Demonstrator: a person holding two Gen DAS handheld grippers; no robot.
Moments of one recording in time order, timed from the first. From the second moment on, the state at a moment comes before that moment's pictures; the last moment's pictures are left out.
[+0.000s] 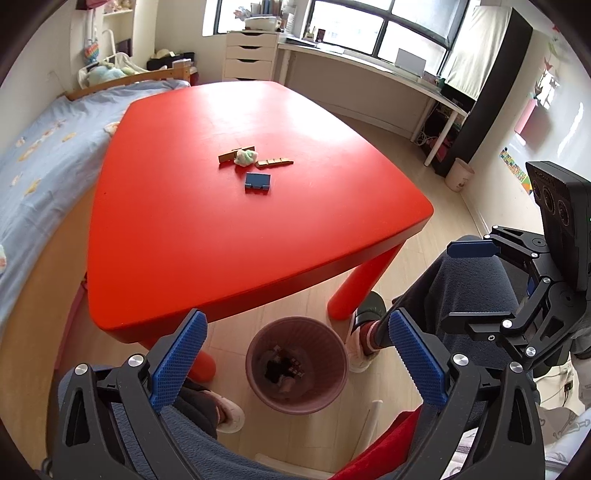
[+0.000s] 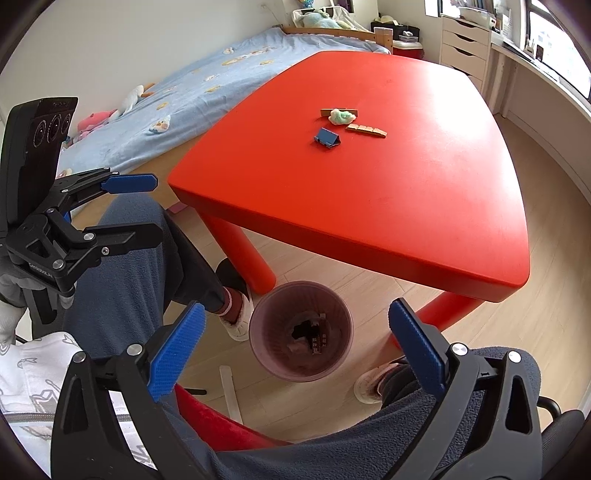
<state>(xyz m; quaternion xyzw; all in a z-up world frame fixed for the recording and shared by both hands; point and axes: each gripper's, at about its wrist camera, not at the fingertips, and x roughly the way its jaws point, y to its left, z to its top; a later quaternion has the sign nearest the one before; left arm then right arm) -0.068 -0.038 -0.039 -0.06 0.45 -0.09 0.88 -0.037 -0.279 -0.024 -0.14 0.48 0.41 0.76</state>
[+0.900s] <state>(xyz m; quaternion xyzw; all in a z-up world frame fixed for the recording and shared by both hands) -0.060 -0.035 -0.032 -0.06 0.45 -0.09 0.88 -0.020 -0.277 -0.012 -0.12 0.48 0.42 0.77</state>
